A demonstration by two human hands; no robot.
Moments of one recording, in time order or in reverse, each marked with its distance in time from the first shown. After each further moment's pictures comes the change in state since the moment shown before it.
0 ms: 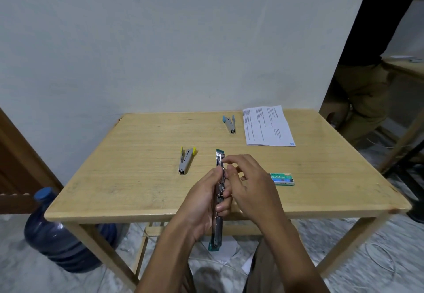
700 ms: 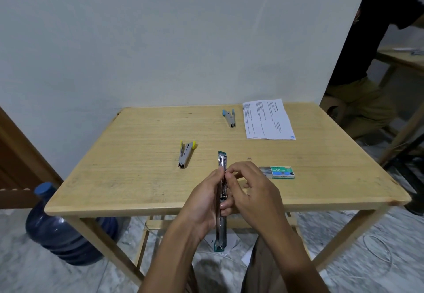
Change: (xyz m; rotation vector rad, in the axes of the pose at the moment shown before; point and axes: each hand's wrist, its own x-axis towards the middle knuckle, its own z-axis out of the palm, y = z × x) left_hand 0.003 -0.015 0.000 -0.030 0.076 -0.073; right_hand -0.024 0.012 0.006 -0.059 0.052 -0.049
